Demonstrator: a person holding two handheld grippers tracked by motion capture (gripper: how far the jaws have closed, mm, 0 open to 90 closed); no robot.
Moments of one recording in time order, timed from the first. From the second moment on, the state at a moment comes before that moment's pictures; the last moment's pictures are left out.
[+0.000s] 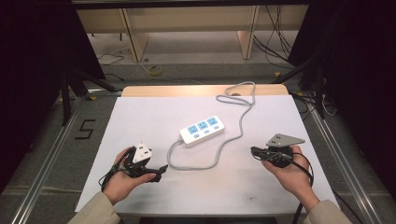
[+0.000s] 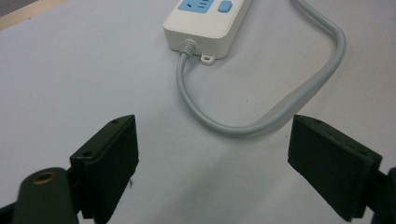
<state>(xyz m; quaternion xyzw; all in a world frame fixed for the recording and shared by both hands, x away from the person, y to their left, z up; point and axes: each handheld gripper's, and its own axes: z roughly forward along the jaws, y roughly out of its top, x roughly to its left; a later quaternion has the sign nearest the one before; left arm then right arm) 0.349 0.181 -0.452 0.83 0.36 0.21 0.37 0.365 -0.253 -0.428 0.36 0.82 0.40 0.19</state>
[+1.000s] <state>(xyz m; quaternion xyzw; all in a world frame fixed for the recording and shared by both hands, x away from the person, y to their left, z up) 0.348 0.181 -0.452 0.83 0.36 0.21 0.37 0.382 -0.237 -0.425 0.36 0.82 0.40 0.18</state>
